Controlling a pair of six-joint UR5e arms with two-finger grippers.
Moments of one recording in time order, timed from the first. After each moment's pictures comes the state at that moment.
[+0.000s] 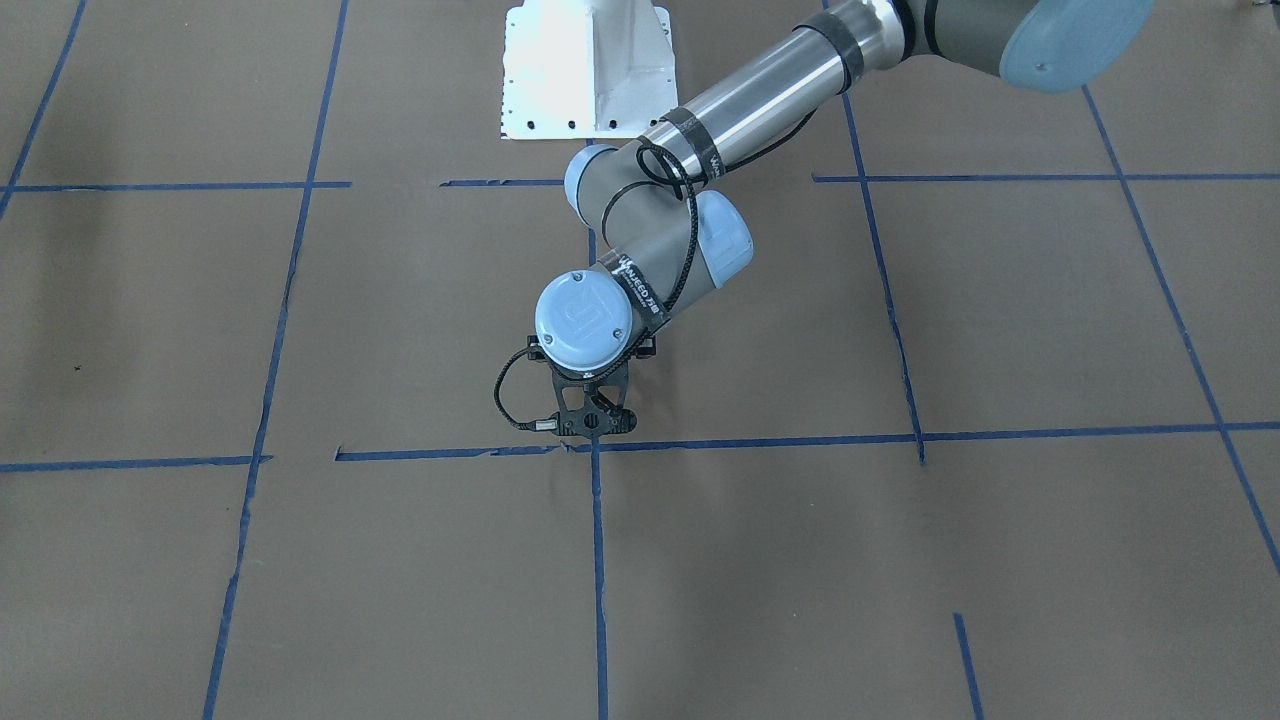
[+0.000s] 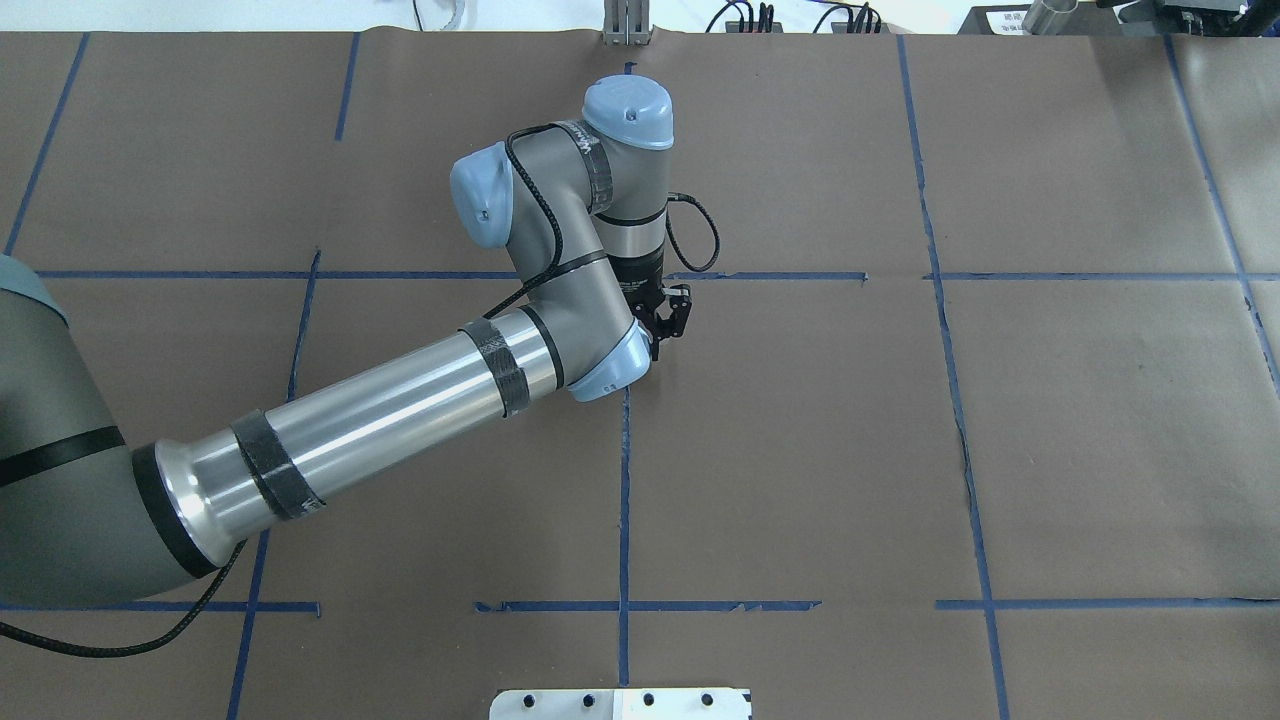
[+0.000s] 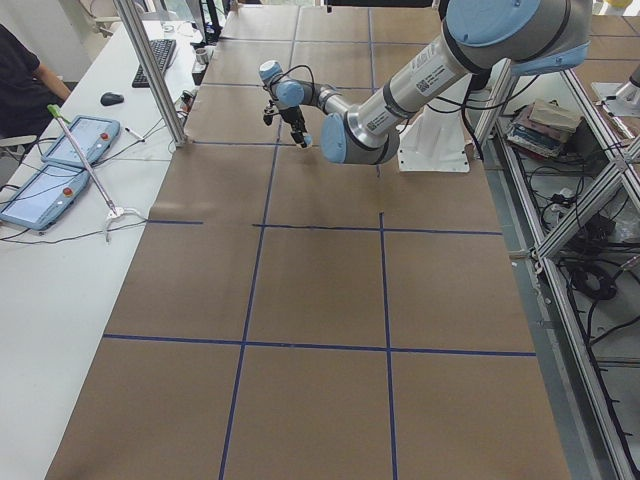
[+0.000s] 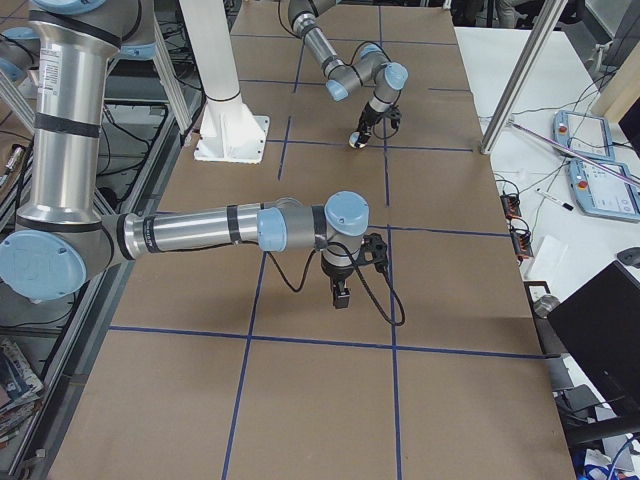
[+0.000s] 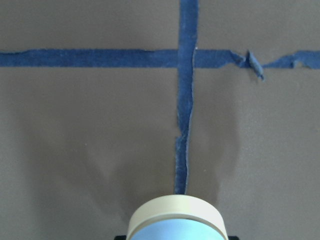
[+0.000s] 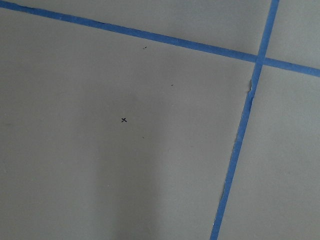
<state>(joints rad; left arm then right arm) -0.62 -2.73 -0.88 -1.59 -2.29 -1.00 1.42 -1.73 1.88 -1.62 2.37 -0.05</state>
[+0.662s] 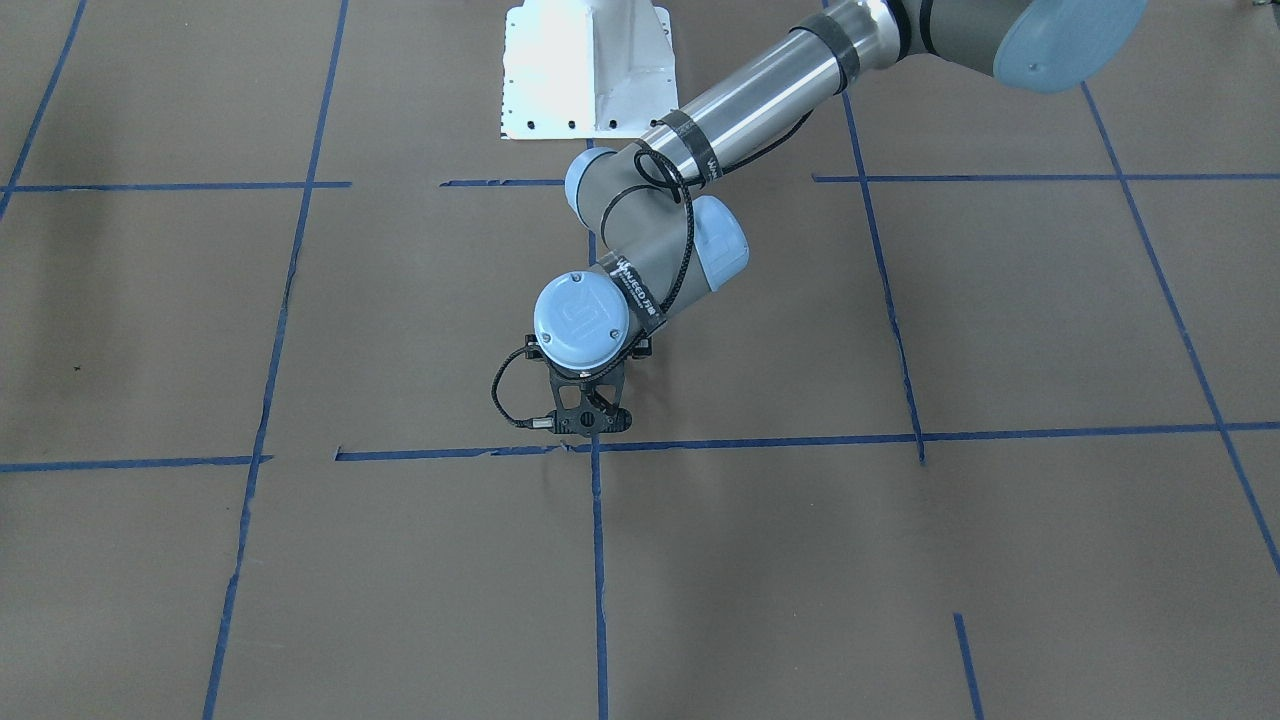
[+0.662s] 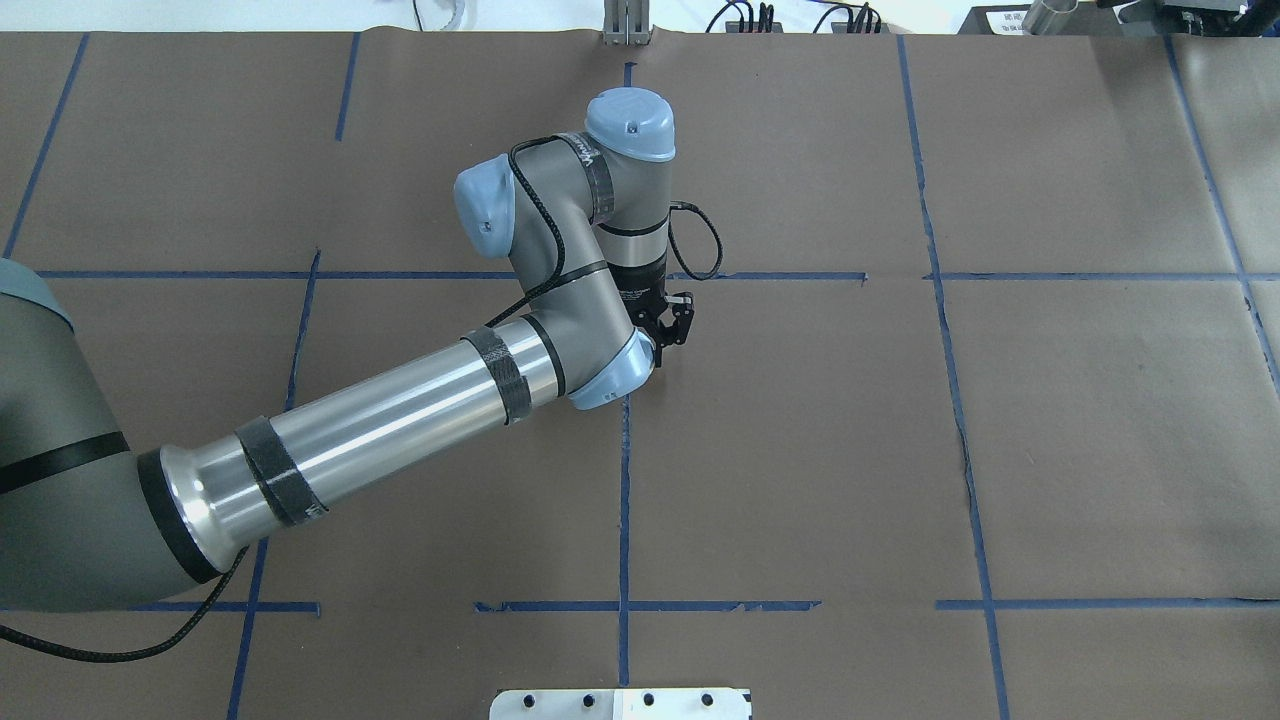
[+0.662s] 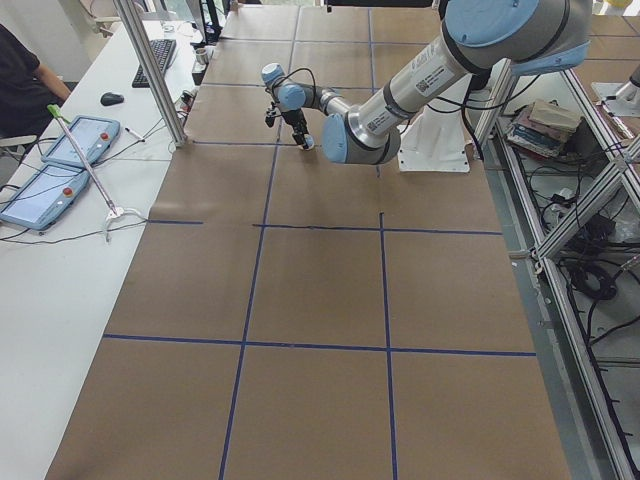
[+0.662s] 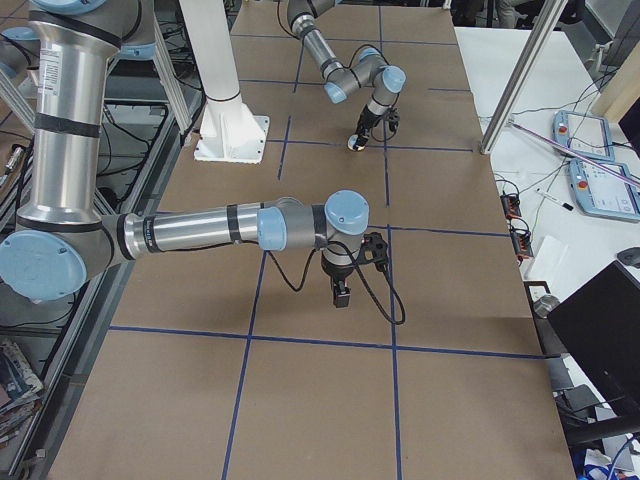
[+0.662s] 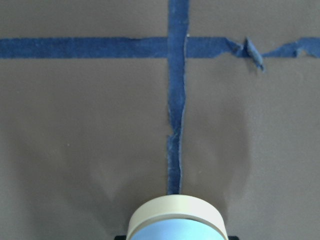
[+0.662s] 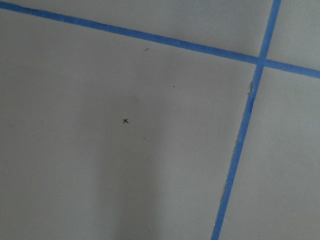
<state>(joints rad) -0.61 -2.73 -0.87 -1.62 -2.29 -1.00 1.42 -1.73 1.88 -1.62 2.37 -0.05</state>
